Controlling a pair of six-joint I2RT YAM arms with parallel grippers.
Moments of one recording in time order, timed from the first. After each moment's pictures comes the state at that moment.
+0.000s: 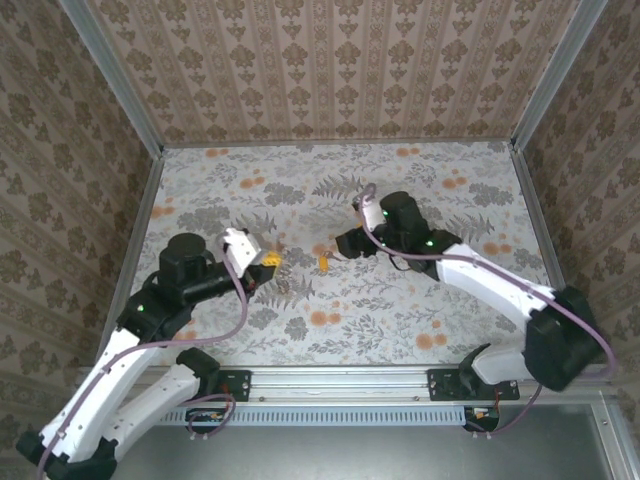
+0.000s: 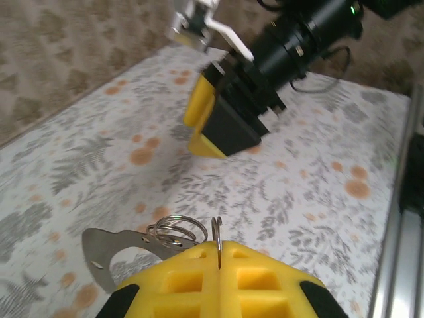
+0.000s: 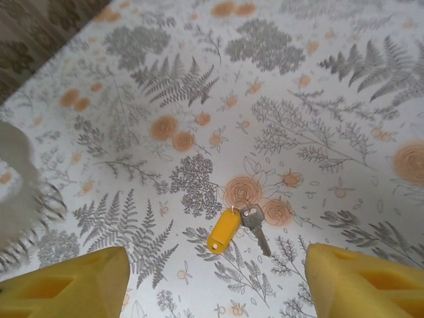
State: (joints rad) left arm -0.58 0.64 0.82 -0.56 0.45 0.16; right arm 0.58 1.41 0.97 -0.20 -0.21 0.16
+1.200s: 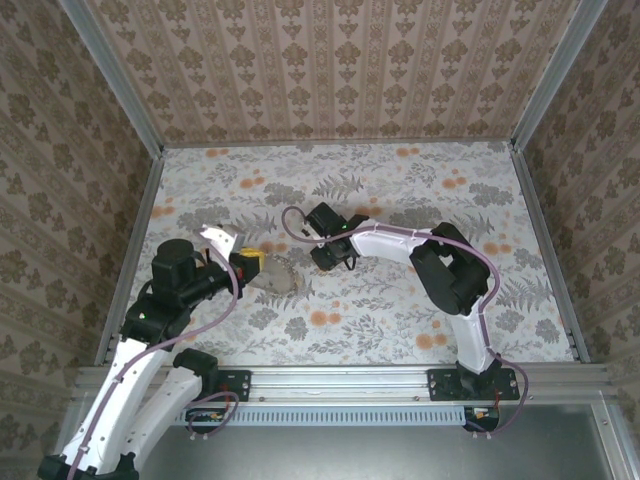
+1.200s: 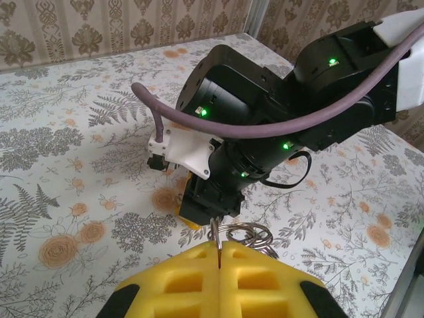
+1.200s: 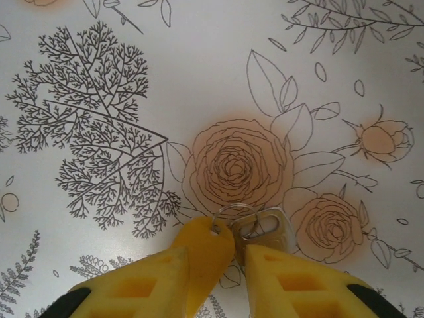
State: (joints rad) left arm -0.39 0.58 0.71 -0.52 0.48 -0.07; right arm 0.74 2.05 1.41 -0.51 0.04 0.09
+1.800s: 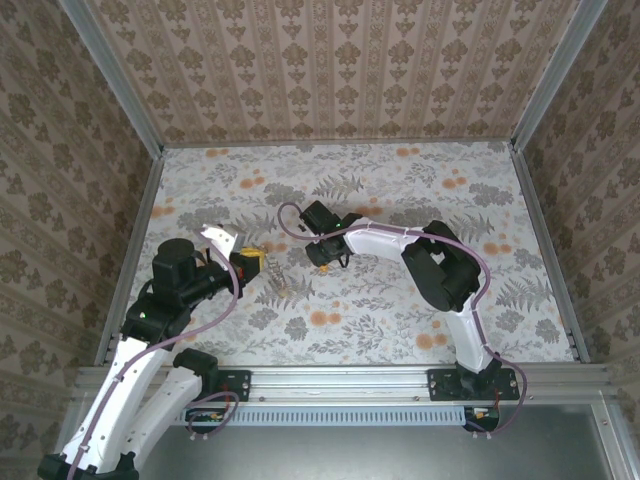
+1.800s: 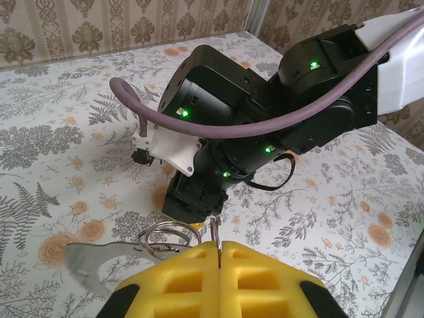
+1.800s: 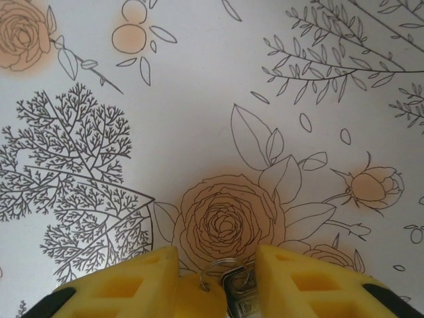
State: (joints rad) left arm -0.39 0.58 0.71 -0.52 0.48 -0.07; right arm 0.75 2.11 1.48 -0.49 0.09 0.14
